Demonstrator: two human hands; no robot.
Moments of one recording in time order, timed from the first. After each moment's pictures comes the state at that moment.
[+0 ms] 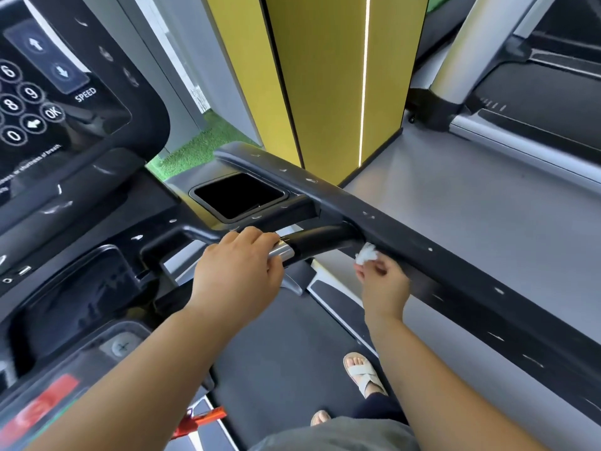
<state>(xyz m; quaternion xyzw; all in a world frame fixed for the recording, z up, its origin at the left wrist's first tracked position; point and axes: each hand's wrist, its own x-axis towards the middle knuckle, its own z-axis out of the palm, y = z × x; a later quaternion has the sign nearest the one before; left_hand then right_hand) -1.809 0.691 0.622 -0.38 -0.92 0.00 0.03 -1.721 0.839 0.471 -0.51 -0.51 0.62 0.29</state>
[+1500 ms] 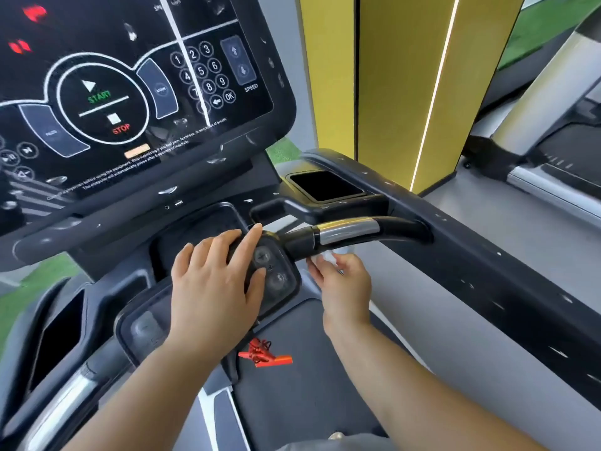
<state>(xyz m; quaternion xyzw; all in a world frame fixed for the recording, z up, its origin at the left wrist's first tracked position) -1.758 0.529 0.651 -0.26 -0.95 0.01 0.19 -1.731 0.672 0.587 -0.35 -0.45 0.81 0.16</state>
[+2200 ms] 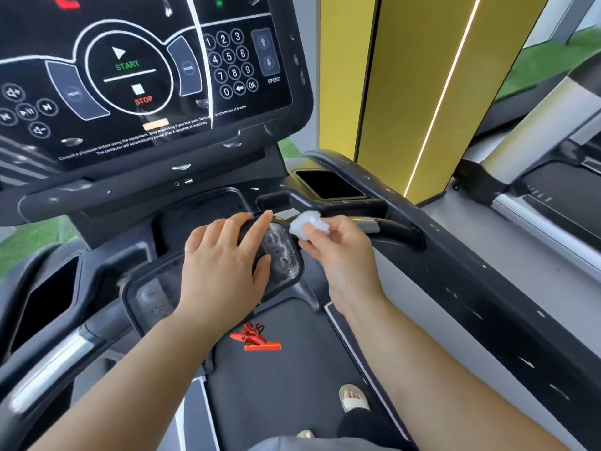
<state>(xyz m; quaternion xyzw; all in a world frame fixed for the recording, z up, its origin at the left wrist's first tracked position) -1.760 0.524 0.645 -0.28 -0.94 -0.03 0.19 -1.726 0.678 0.633 -0.21 -0.59 0.77 0.12</state>
